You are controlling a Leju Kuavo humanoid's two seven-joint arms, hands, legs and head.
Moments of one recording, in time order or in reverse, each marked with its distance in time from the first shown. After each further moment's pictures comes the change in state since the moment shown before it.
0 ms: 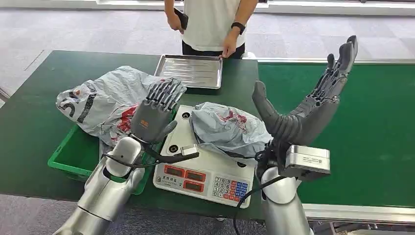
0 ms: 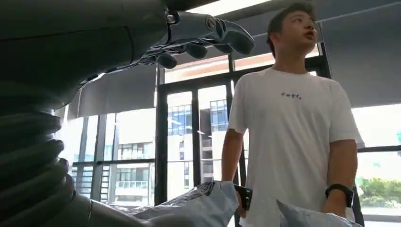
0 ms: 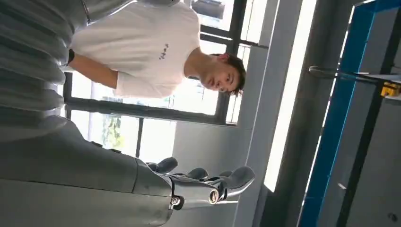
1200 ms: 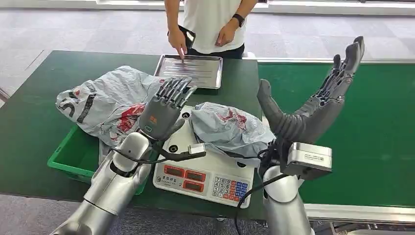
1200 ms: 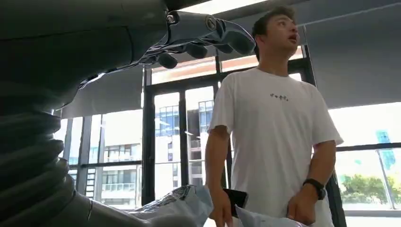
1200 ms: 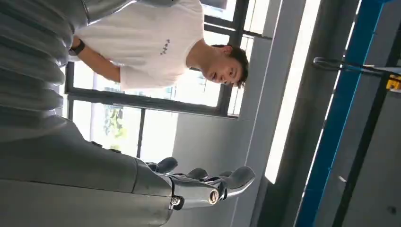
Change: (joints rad) left arm -0.051 -0.033 -0.026 0.062 0.017 -0.002 -0.024; right arm 0.000 0.005 -0.025 0.000 0.021 -0.009 0.003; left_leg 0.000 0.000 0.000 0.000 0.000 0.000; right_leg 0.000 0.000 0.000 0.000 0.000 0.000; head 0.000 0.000
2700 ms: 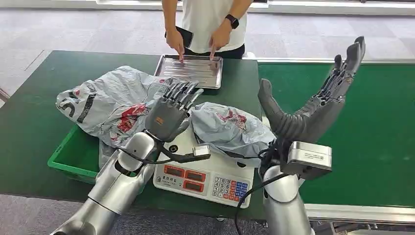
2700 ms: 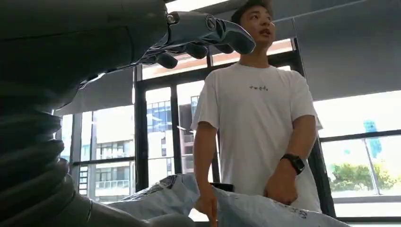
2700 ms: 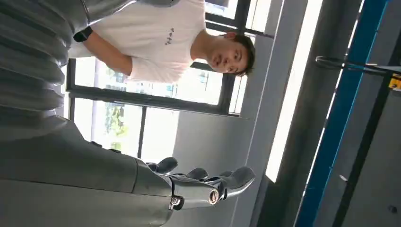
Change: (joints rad) left arm -0.016 -0.017 -0.026 0.041 0.000 -0.018 -0.008; right arm 0.001 0.003 -0.006 0.000 0.010 0.000 0.005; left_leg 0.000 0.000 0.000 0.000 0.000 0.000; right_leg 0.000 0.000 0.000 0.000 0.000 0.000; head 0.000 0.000
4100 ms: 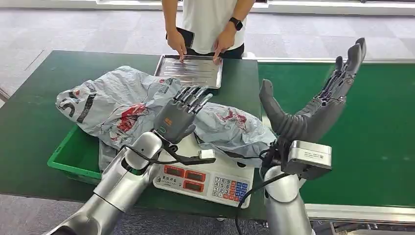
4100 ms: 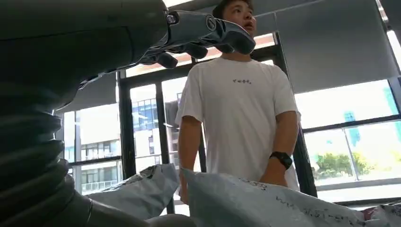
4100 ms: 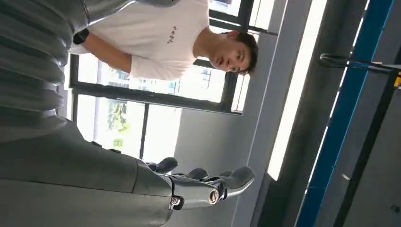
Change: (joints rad) left arm -0.039 -0.016 -0.048 0.079 0.012 0.000 -0.016; right arm 0.006 0.000 -0.011 0.000 0.010 0.000 0.004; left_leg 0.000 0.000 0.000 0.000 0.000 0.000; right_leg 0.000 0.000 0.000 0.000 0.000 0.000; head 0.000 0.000
